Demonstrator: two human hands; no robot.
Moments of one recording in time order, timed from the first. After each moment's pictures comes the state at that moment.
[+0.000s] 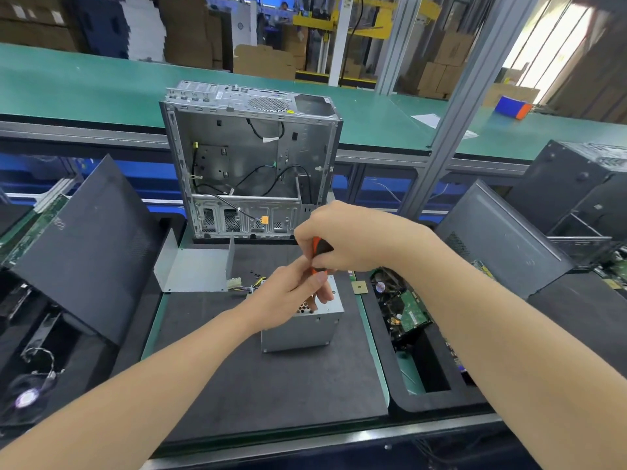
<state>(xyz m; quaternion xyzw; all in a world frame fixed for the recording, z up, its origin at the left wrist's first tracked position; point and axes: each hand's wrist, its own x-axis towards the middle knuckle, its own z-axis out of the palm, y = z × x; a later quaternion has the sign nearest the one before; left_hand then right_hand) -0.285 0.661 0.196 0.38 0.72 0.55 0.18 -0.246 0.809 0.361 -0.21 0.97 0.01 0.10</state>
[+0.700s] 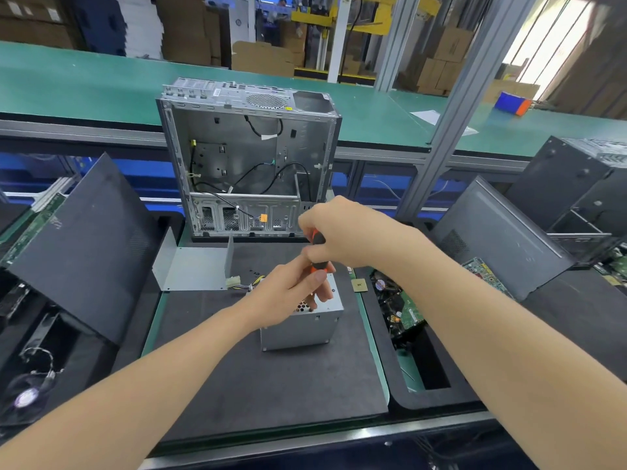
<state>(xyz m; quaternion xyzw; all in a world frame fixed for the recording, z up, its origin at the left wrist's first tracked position) -0.283 0.661 0.200 0.38 0.72 0.56 0.19 -0.251 0.802 0.353 -0.11 0.99 0.00 0.07</state>
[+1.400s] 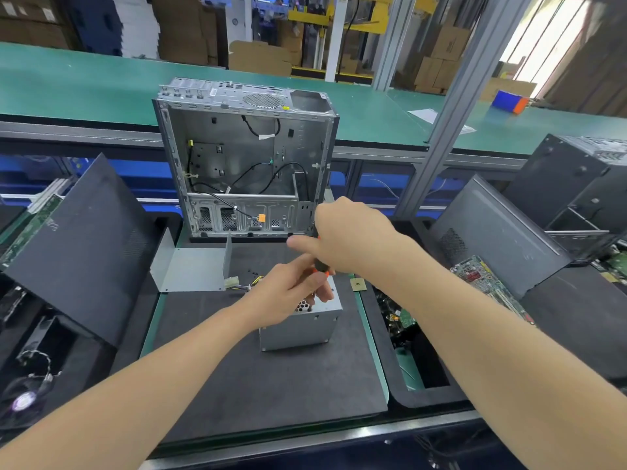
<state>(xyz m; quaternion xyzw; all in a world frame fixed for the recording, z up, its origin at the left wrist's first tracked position) -0.287 0.661 0.197 0.39 0.74 0.52 0.18 -0.246 0.796 0.339 0.00 1.00 0.06 -0.01</state>
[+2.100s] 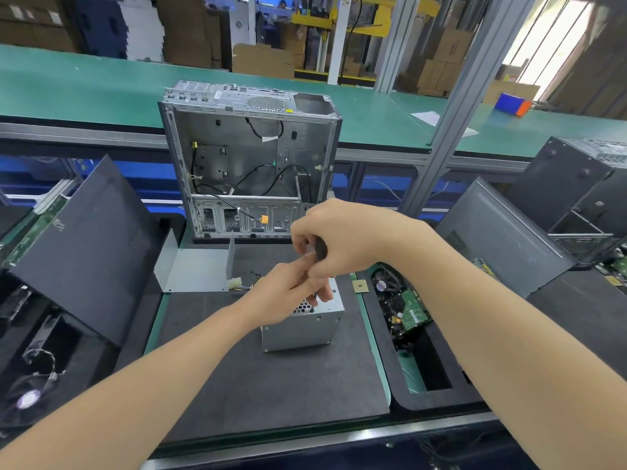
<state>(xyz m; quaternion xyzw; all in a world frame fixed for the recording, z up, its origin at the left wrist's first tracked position) -0.290 0.659 0.198 0.38 0.74 0.52 0.18 -0.249 0.804 0.360 -0.19 0.98 0.02 0.11</state>
